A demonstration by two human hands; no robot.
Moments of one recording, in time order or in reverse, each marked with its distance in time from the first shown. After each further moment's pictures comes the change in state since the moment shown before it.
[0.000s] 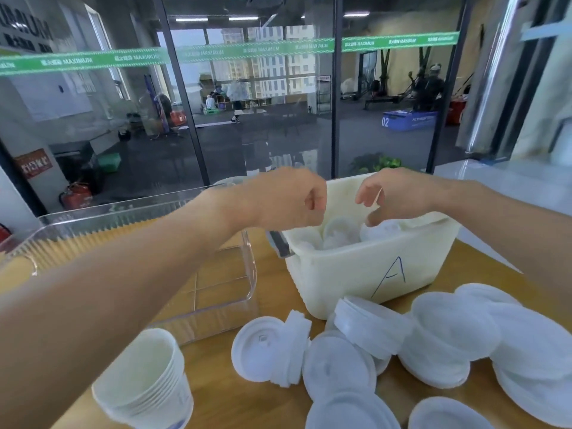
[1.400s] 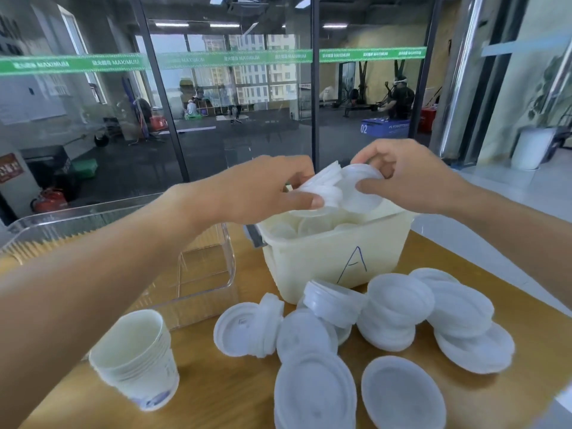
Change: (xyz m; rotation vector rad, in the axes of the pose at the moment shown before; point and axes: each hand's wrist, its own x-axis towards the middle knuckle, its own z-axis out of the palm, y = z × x) left_hand -0.035 0.033 -0.021 -0.107 0.062 0.102; right_hand -0.096 -0.005 -0.023 0.369 0.483 -0.085
